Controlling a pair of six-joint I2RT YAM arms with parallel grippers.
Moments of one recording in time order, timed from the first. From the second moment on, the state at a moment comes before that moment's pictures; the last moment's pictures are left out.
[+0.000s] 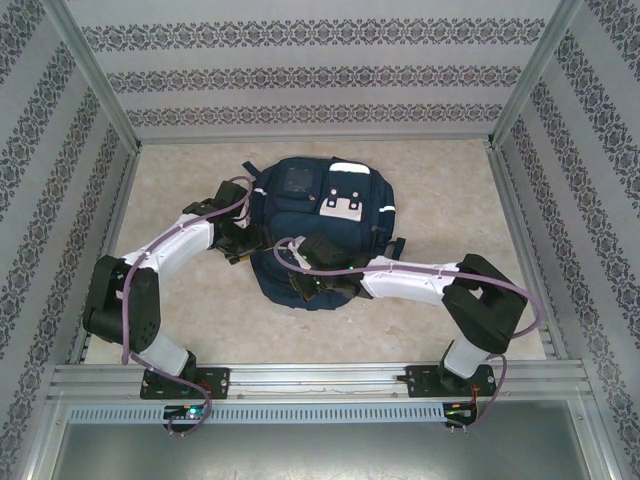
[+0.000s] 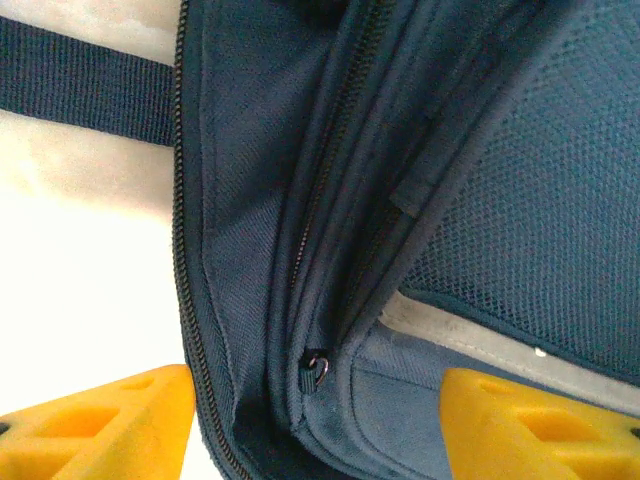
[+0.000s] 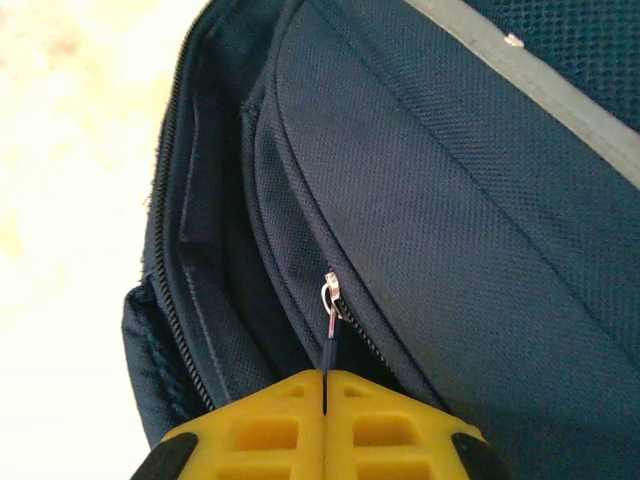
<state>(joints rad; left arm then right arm) -0.28 1.57 1.07 -0.71 0.27 -0.68 0.95 1.67 0.97 -0.18 -0.10 0.34</state>
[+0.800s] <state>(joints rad) -0.34 1.66 1.02 -0.51 0.29 -0.80 1.04 1.91 1.34 -0.66 0.18 0.65</state>
